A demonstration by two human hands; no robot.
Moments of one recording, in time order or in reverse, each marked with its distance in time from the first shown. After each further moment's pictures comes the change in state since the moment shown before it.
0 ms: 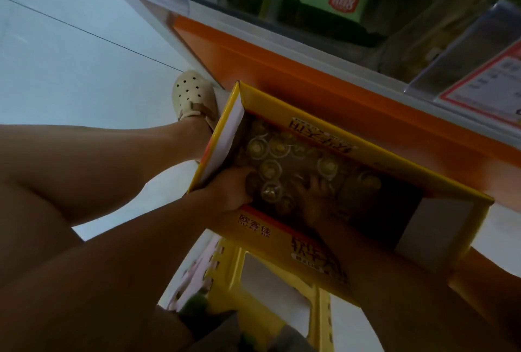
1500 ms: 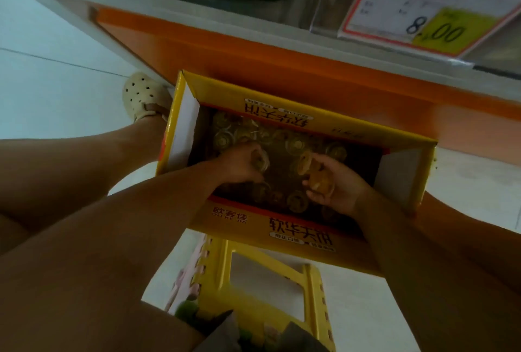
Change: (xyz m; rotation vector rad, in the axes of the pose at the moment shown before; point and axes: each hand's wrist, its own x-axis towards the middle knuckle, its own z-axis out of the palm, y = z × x) left_hand 0.064 0.027 0.019 -0.027 -0.080 0.157; right_hand -0.070 0.058 -0.050 1.984 -0.211 0.476
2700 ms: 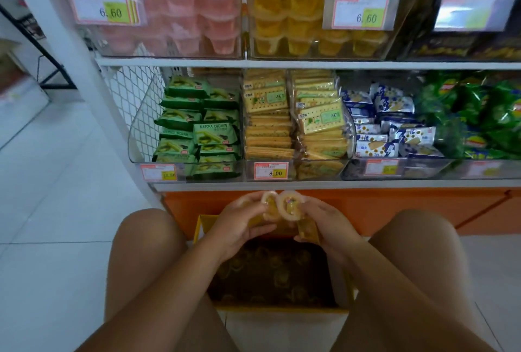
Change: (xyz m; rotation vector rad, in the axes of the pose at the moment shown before) left_hand -0.238 0.178 -0.054 -1.018 0.128 0.390; right_hand -0.264 0.002 0.062 -0.129 0.033 -0.867
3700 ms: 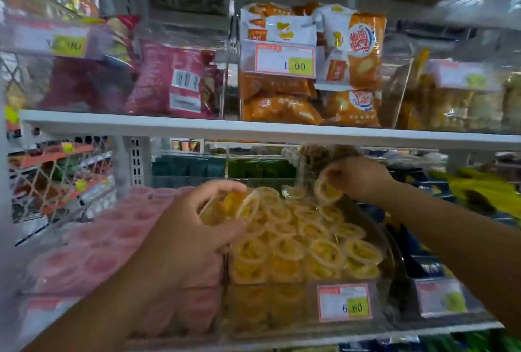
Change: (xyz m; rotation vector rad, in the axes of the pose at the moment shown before) left_hand -0.041 0.366 0.082 0.712 0.070 1.035; right_hand 0.027 -0.476 -0.040 -1.609 0.669 -0.775
